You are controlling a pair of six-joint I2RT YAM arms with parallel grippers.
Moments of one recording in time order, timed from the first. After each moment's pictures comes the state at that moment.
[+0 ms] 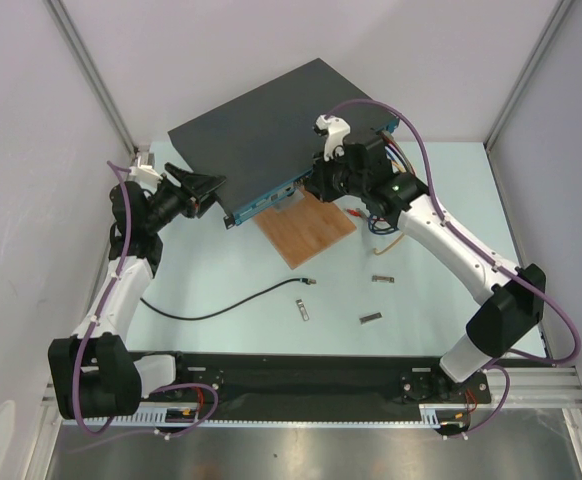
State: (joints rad) left arm 0.06 1.18 0.81 0.30 0.71 -1.17; right arm 0.63 1.60 1.59 -0.42 -0.15 0.18
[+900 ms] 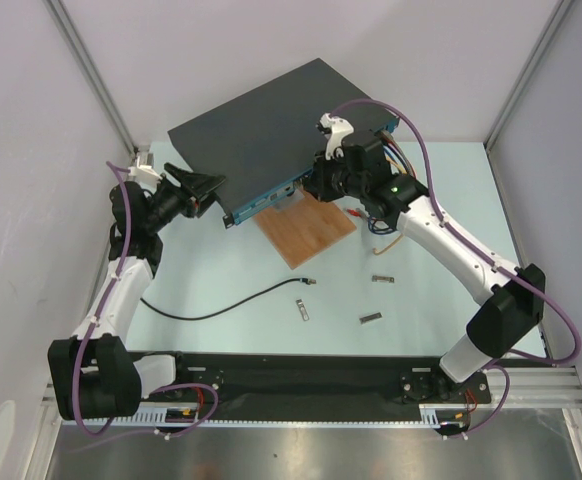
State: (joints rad) left arm 0.06 1.18 0.81 0.30 0.70 -1.17; right arm 0.64 1.60 1.58 -0.40 -0.11 0.30
